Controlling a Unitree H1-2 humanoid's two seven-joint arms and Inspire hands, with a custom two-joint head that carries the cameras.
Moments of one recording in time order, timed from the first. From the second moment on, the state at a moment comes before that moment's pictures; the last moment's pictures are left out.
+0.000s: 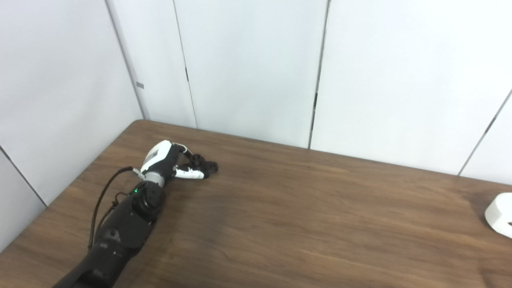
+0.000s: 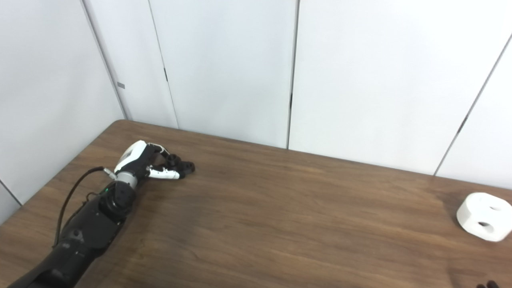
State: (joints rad) left arm -0.43 0.55 -0.06 0.51 0.41 0.17 0.08; right arm 0.32 -0.26 -0.17 -0.21 0.17 -0.12 0.16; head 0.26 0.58
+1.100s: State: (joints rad) left arm -0.09 0.40 -0.20 -0.11 0.59 0.24 -0.01; right arm 0.34 -0.24 -0.12 -0.31 0.07 -0.03 0.11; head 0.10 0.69
